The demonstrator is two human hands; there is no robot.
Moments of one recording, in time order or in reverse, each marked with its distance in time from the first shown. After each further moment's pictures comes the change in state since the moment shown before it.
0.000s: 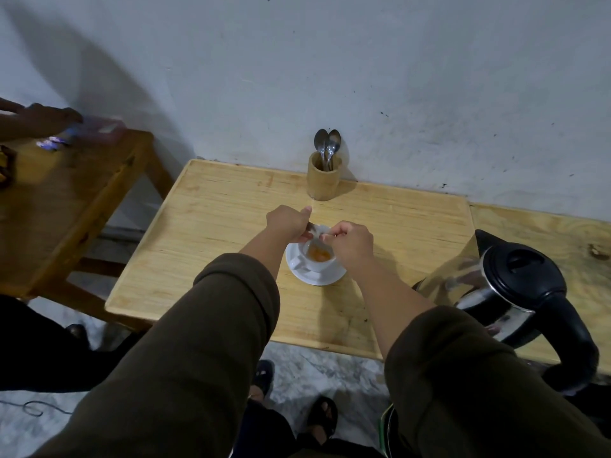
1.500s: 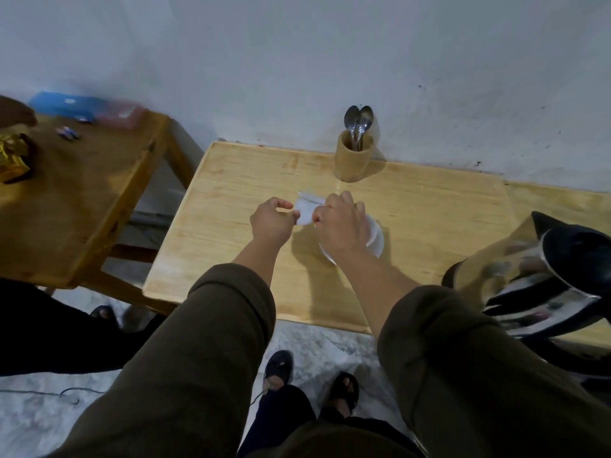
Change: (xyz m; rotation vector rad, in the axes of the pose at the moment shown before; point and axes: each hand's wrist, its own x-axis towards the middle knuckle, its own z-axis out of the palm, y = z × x) left_hand -0.001 -0.070 -0.054 -0.095 0.286 0.123; right_hand -0.016 -0.034 0.070 -0.814 0.088 -0.531
